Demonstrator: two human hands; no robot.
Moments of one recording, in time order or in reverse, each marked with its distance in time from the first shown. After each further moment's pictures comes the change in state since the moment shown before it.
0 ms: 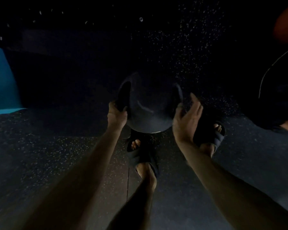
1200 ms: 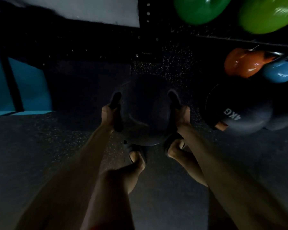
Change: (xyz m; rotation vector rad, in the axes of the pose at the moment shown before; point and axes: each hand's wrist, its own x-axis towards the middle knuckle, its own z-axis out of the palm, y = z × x) left_hand -0.209 0.163 -0.092 -0.423 0.003 -0.132; right_hand 0.029 -0.142 -0.187 0.135 -0.369 0.401
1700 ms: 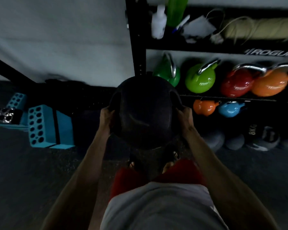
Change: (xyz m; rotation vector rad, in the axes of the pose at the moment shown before) left_hand -0.284 0.196 -0.082 0.078 -0.122 0.480; right_hand -0.249 -0.207 -0.178 0.176 0.031 -0.414
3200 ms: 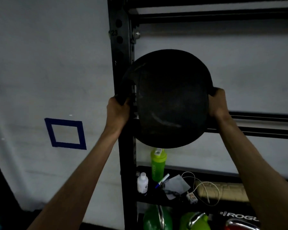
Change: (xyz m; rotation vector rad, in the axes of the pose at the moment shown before) left_hand -0.105 0.511 0.065 -0.152 0.289 1.058; right_hand 0.011 -0.523 -0.222 0.149 0.190 -0.993
